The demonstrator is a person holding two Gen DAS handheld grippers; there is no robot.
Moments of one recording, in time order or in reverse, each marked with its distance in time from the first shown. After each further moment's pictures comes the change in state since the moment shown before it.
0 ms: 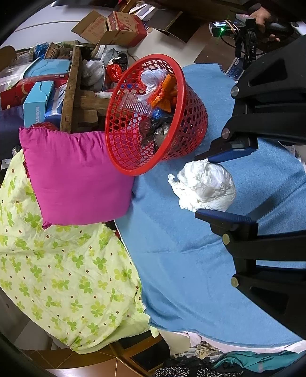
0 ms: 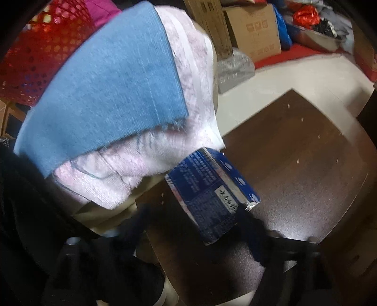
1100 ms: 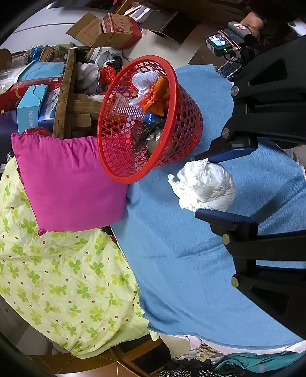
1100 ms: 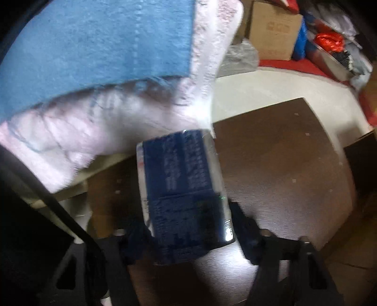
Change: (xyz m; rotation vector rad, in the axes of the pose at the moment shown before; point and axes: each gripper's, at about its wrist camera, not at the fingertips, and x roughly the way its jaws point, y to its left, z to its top) left arm 0.007 -0.008 -0.004 0.020 0.022 -0.015; right arm 0.062 0.044 0.015 -0.186 0.142 -0.241
